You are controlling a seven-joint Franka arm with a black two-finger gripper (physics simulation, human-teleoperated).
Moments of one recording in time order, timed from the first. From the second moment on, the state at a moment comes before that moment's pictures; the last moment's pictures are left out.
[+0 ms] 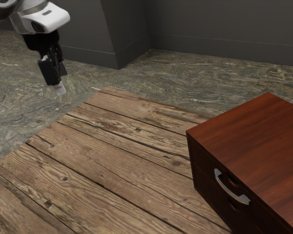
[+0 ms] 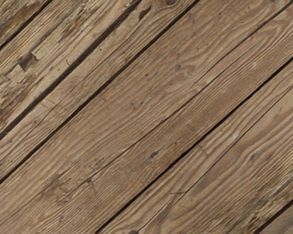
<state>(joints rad) -0.13 0.06 0.37 -1.18 0.01 1.32 0.99</state>
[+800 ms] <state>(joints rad) -0.34 -0.30 0.29 -1.67 0.08 1.38 1.29</state>
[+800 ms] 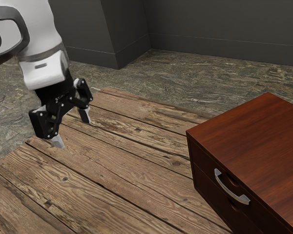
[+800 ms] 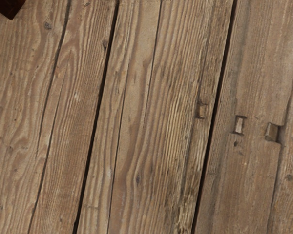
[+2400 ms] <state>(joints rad) -0.76 -0.22 0.29 -2.09 -0.01 2.38 1.60</state>
